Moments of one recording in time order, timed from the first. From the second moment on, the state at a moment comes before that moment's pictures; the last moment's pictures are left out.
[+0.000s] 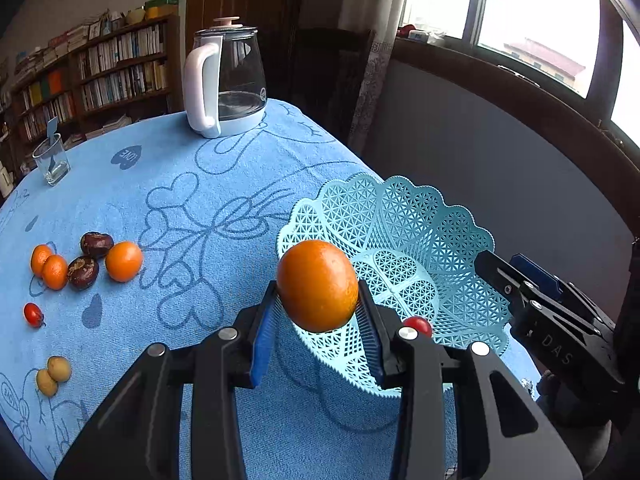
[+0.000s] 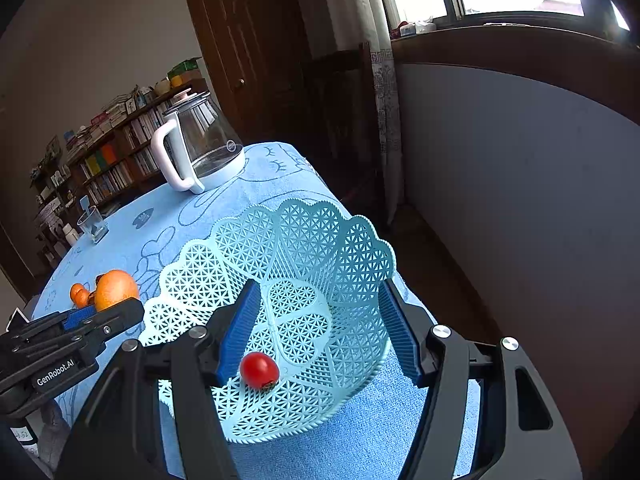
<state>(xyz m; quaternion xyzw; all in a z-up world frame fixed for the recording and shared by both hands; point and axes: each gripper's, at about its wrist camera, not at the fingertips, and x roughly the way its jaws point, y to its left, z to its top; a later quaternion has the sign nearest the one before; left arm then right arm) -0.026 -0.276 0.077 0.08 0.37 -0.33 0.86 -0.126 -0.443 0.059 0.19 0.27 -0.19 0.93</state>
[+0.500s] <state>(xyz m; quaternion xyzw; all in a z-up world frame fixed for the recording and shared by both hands) -0.026 -0.257 0.084 0.08 0.34 -0.29 0.89 -0.128 -0.439 0.063 0.19 0.27 -0.18 0.93</state>
